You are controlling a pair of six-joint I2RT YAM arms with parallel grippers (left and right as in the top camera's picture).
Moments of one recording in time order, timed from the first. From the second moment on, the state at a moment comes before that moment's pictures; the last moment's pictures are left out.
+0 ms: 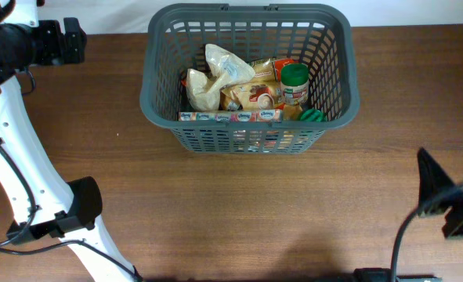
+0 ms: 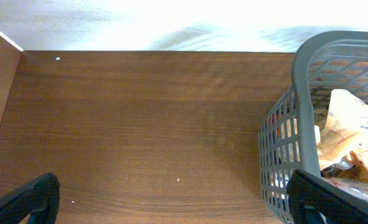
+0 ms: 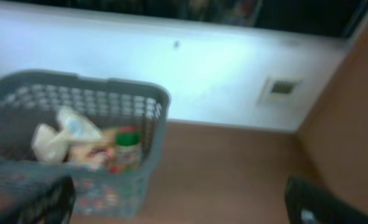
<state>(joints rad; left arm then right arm) 0.23 2.10 2.97 -1.69 0.15 0.16 -0.02 0.77 1.74 -1.15 0.00 -0.14</state>
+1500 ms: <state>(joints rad) 0.23 2.10 2.97 -1.69 0.15 0.15 -0.02 0.02 0.11 -0.29 0.05 -0.21</state>
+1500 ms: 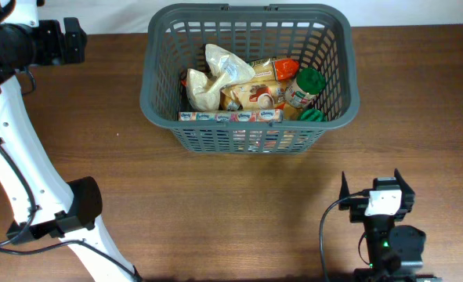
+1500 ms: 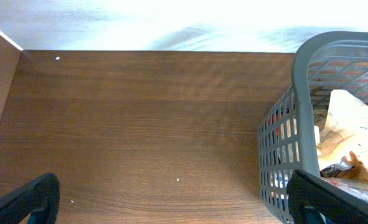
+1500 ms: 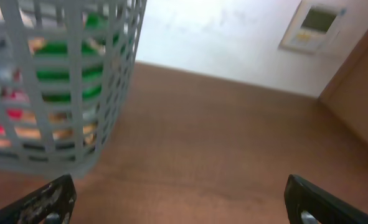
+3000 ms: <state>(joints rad) 0.20 1.36 1.87 -1.30 0.01 0.16 -0.02 0.02 0.09 -0.27 0.05 -0.21</state>
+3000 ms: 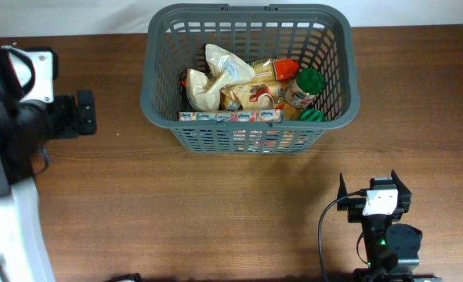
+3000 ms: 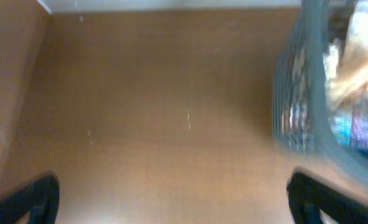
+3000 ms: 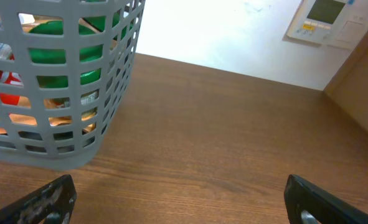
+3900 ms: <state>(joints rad) -0.07 0.30 0.21 -0.02 -0.01 0.16 -0.02 0.01 0.09 -0.26 0.05 -0.21</state>
